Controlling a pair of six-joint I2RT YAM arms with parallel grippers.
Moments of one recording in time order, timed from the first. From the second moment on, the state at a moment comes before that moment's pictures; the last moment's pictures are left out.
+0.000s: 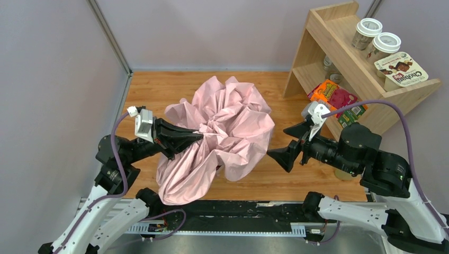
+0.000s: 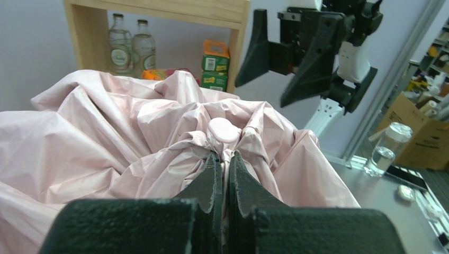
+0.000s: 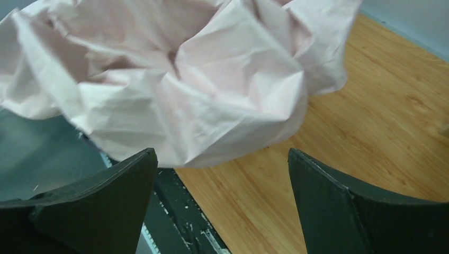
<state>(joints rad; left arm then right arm) -0.57 0.58 0.86 0.11 0.72 -0.41 1.02 0.77 1.42 -0.92 0.13 0.15</state>
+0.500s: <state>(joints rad) -0.57 0.60 0.82 0.14 0.52 -0.51 1.02 1.05 1.37 -0.56 -0.26 0.26</state>
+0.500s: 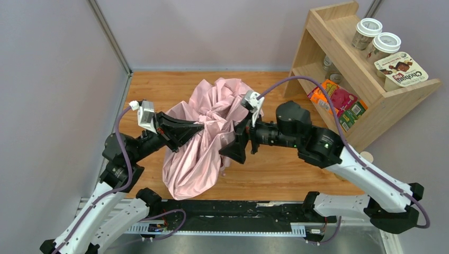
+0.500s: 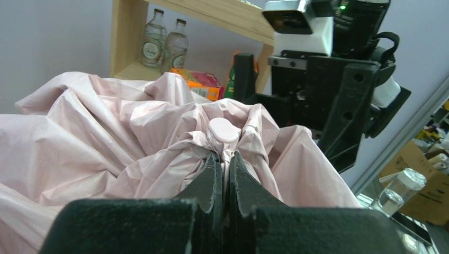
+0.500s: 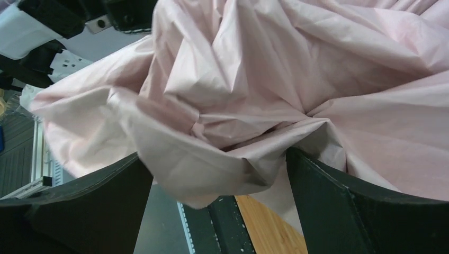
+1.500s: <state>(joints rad) -0.57 0.60 0.80 0.21 0.59 -0.50 0.98 1.07 1.50 -0.69 -0.35 0.21</state>
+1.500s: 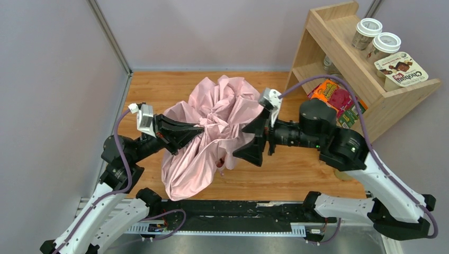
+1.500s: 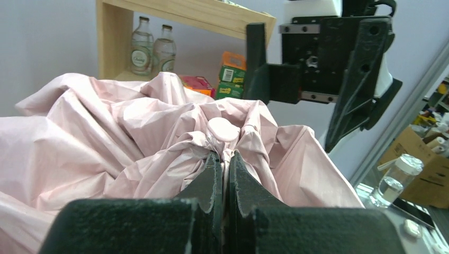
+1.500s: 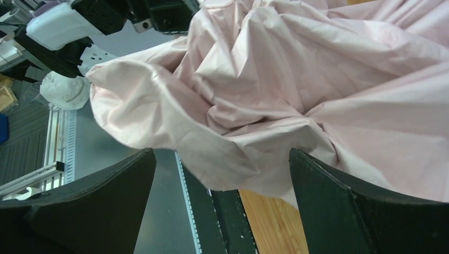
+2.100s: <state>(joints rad) -0.57 0.60 0.80 0.31 0.62 -0.58 0.91 1.08 1.37 -0.57 -0.45 0.24</state>
